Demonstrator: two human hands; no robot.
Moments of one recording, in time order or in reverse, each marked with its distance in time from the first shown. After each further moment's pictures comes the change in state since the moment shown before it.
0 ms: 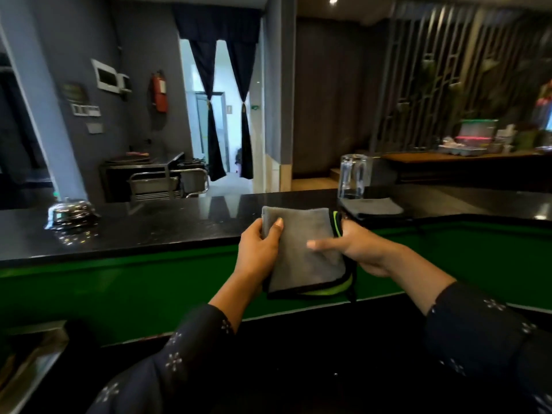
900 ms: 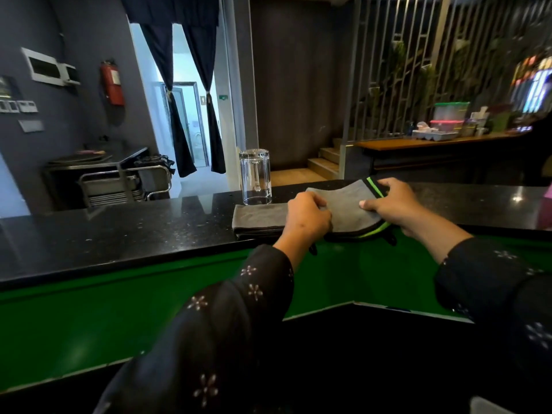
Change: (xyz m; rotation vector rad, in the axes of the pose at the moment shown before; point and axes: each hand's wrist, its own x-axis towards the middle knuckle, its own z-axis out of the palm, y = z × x) left_hand 0.086 0.022 0.349 0.483 -0.248 0.082; right_hand 0.053 0.074 -0.344 -0.360 0.721 -0.024
